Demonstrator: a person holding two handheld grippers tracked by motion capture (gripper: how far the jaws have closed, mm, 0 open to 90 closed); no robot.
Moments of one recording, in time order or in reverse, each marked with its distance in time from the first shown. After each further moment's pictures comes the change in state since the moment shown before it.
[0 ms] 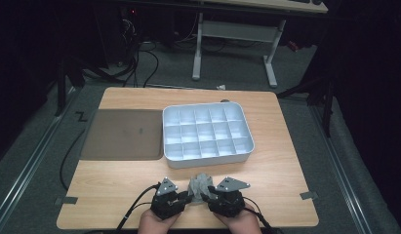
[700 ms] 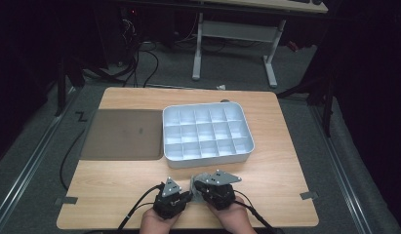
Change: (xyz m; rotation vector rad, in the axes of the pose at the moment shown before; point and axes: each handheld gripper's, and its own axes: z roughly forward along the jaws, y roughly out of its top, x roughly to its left) left arm -0.006 0.002 0.004 0.021 0.050 0.056; right arm 0.007 0.025 0.018 -0.072 0.036 -0.019
